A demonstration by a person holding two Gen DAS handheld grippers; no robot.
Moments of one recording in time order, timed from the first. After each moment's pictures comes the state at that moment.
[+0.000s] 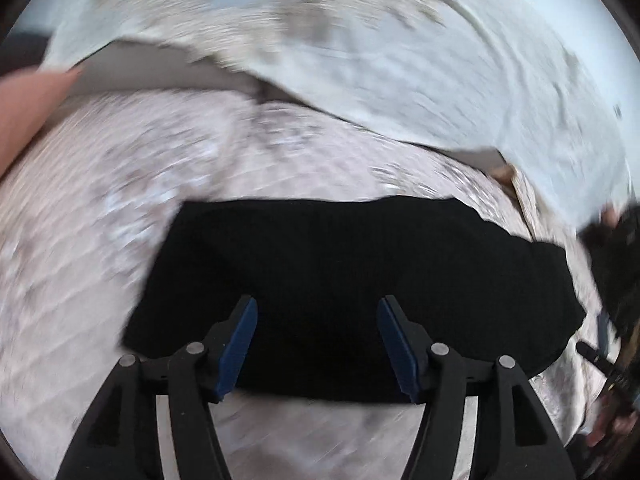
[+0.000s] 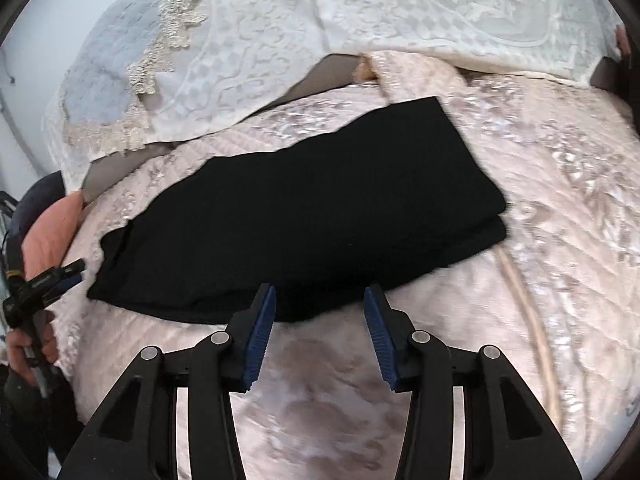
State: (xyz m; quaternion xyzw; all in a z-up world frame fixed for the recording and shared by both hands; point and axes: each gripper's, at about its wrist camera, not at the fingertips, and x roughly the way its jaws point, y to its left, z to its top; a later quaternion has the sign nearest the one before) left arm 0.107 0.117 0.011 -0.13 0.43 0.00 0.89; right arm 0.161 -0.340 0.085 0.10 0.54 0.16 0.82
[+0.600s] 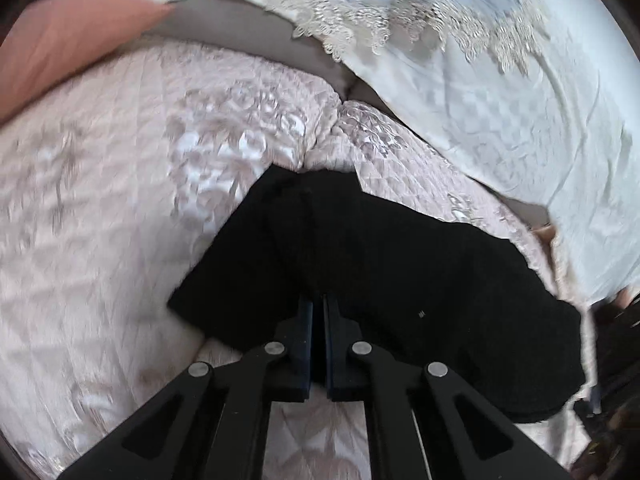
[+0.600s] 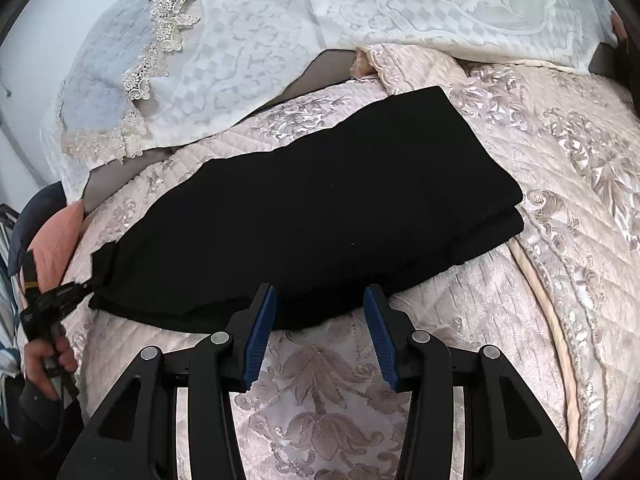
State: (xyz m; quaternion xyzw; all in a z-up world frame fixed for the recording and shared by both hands) left arm 0.067 0.186 -0.019 -0.27 0.42 0.09 0.86; right arm 0.164 -0.347 0.076 0.12 0.54 0.15 0.82
